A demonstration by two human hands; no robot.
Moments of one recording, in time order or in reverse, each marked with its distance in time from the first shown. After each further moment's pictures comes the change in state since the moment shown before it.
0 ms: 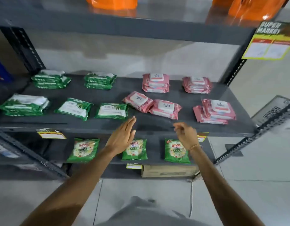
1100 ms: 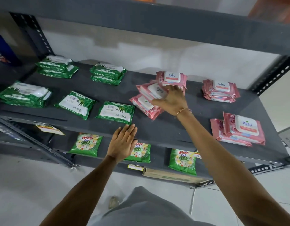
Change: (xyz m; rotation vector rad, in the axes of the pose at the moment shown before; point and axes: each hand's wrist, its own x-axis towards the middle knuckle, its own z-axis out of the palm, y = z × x) left_hand 0.011 -0.019 0.047 0.209 0.117 -0.159; right_hand 0.148 -0.117 0.032 -0.377 -0.212 -0.224
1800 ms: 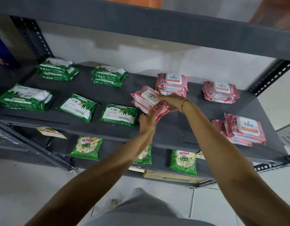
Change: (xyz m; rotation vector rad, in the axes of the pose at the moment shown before) left_hand 0.104 0.081 -0.073 -1.395 0.026 -0.928; right_hand 0.024 0.004 -0.001 0.485 -0.423 0.339
